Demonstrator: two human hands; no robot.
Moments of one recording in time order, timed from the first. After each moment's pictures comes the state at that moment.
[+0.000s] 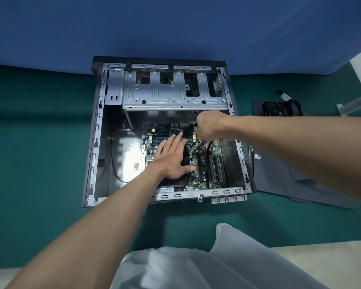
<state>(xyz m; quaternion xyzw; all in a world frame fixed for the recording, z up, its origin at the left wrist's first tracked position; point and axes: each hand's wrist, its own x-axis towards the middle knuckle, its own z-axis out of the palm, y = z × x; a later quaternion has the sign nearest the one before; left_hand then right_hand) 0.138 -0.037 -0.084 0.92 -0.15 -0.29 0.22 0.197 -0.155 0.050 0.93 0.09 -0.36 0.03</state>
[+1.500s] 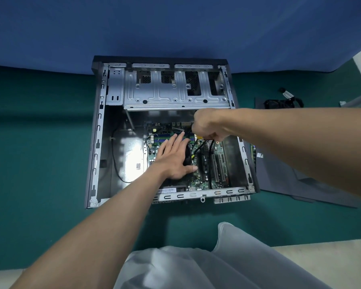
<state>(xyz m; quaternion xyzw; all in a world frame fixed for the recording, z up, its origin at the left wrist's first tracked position) 0.138 -0.037 -0.088 0.92 -0.15 -0.29 0.21 0.204 -0.144 0.046 0.90 -0.01 -0.43 -0.03</state>
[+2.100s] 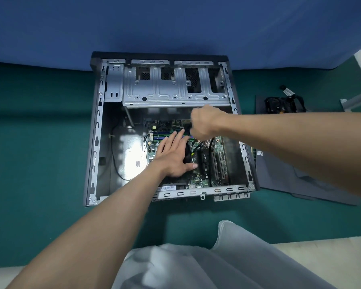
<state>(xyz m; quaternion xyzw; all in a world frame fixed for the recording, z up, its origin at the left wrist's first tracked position) 0.137 -0.037 -0.082 0.92 -0.14 -0.30 0.21 0.198 -0.150 0.040 0.94 0.16 -0.31 0.02</state>
